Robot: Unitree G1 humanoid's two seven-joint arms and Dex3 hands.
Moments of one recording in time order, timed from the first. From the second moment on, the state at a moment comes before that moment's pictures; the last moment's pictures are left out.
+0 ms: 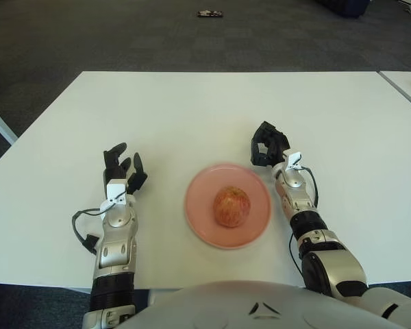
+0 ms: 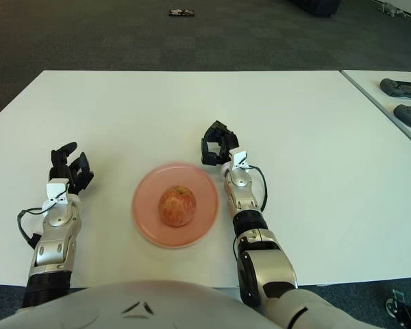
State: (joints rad) left arm 0.12 0.01 0.17 -0.07 0.12 0.14 0.26; right arm -0.41 0.01 -0.07 0.79 0.02 -0.44 0.01
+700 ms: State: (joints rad) left arm 0.13 0.02 0.17 -0.08 0.13 0.14 0.24; right arm -0.41 -0.03 -0.13 0.81 0.02 -0.41 -0.11
